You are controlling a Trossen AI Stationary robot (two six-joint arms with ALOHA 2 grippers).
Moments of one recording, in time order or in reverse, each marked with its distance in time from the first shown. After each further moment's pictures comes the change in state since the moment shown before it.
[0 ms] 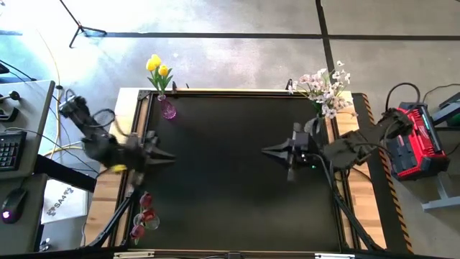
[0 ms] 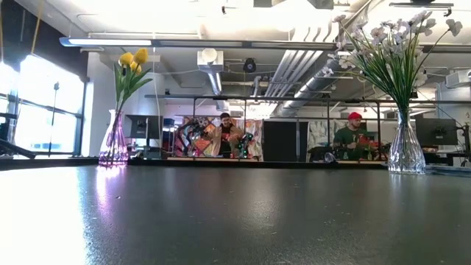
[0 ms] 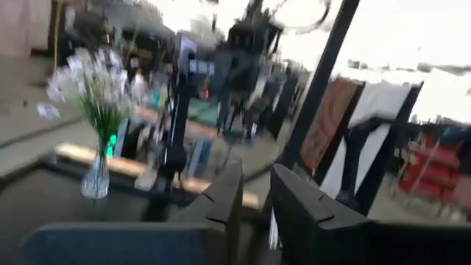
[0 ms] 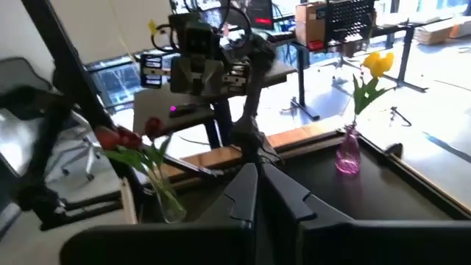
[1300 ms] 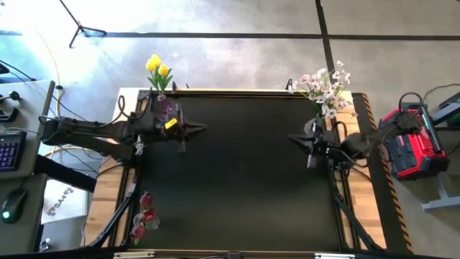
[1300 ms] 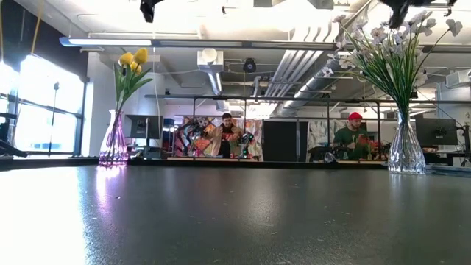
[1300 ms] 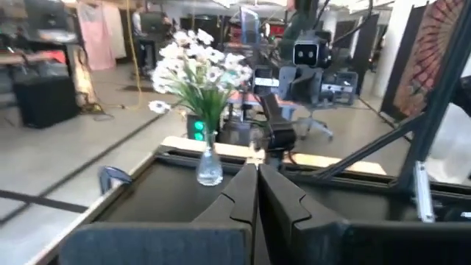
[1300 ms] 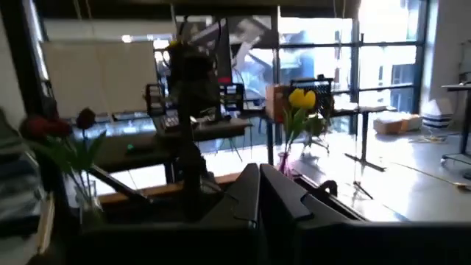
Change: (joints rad) left arm 0.765 0.202 -0.027 0.001 0.571 0.142; right arm -0.070 -0.679 -1.034 0.757 0.024 -0.389
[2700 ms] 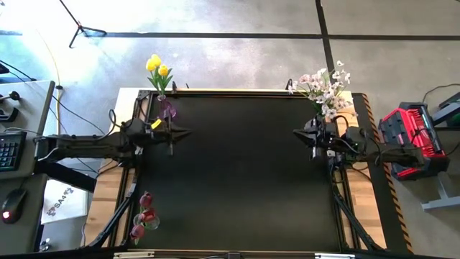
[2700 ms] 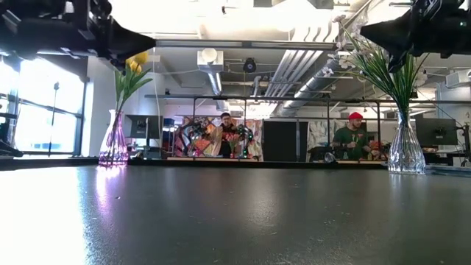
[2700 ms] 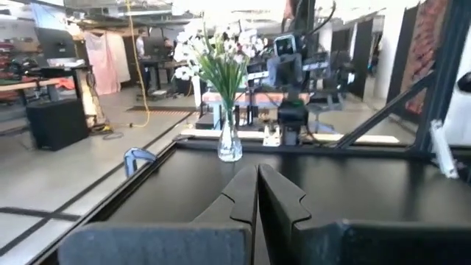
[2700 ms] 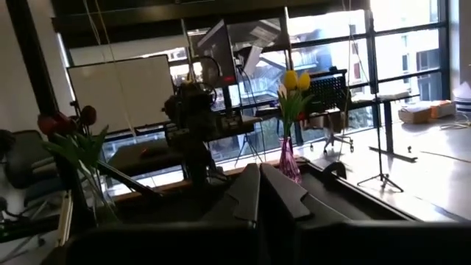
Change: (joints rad) left arm 0.220 -0.324 -0.524 0.273 0.229 0.090; right arm -0.514 -0.419 -0.275 -0.151 -0.567 0.200
